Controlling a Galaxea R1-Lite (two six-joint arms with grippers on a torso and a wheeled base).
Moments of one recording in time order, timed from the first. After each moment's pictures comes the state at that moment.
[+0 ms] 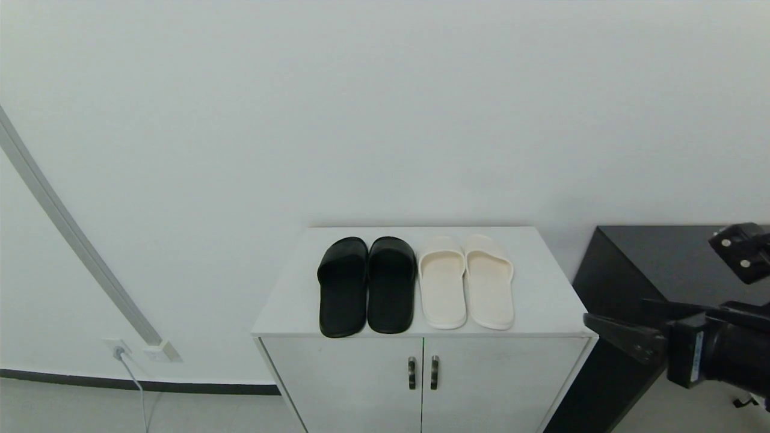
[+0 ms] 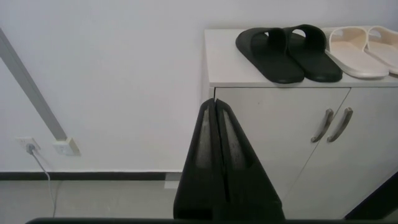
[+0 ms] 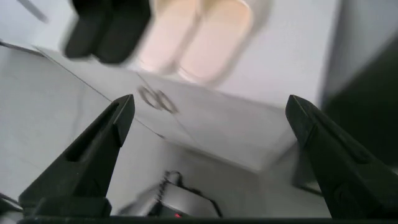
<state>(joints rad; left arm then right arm) 0.00 0.00 0.00 0.00 0.02 0.00 0.56 1.19 -0.54 -0.32 -0.11 0.22</state>
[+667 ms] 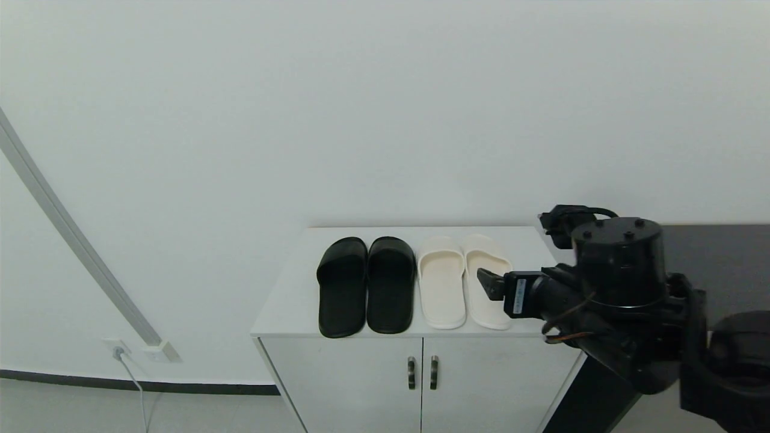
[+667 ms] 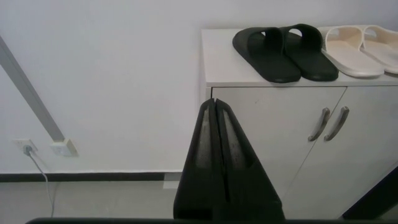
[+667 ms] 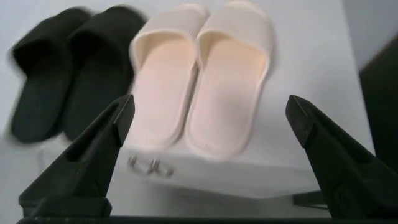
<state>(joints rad) 0.00 0.00 0.00 0.00 0.02 0.00 0.77 1.71 -0.80 -0.58 -0.54 0.34</state>
